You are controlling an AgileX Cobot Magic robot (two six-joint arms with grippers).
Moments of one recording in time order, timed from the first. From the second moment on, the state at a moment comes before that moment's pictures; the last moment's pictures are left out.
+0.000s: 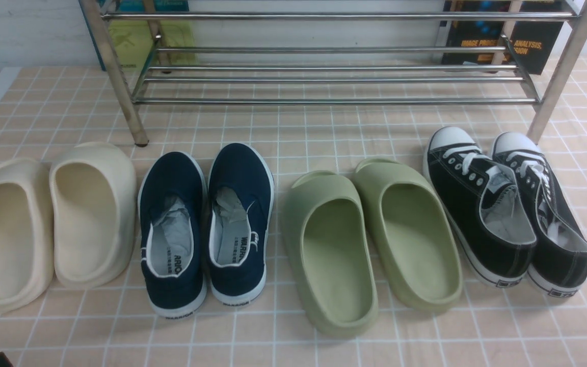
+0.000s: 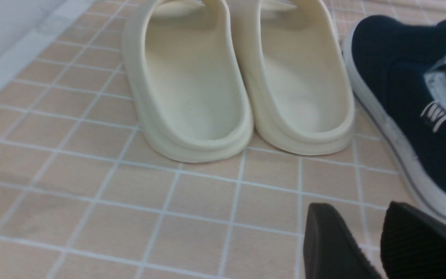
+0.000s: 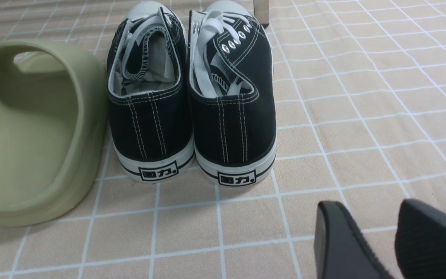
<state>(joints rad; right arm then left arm) -0.05 -0.01 0.02 -0.01 0.37 0.14 0.04 -0.01 0.02 0.04 0.35 -0.29</state>
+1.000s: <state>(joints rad) -0.05 -0.01 0.02 -0.01 0.37 0.14 0.04 0.23 -0.65 0.04 0.88 -0.43</state>
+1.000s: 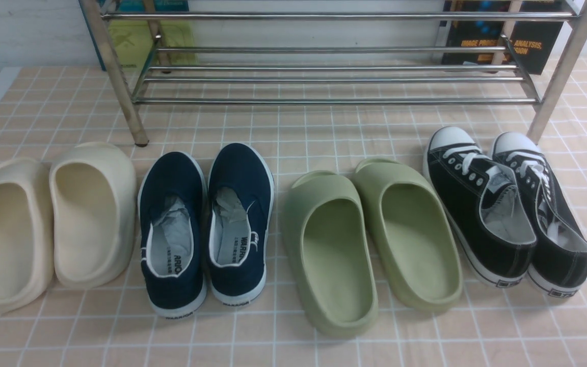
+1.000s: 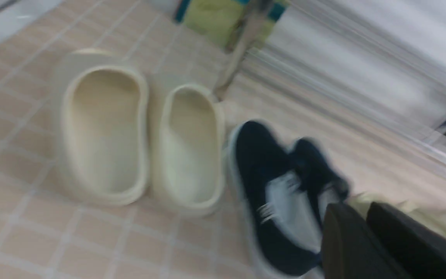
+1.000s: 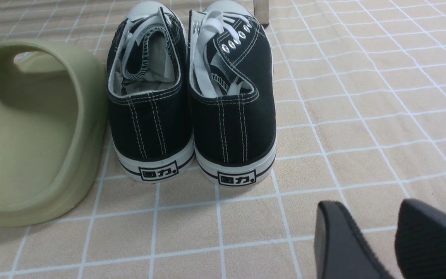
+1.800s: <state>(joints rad) -0.05 -0.01 0.02 -0.01 0.37 0.14 -0.29 1.28 -1.01 0.21 1.00 -0.29</state>
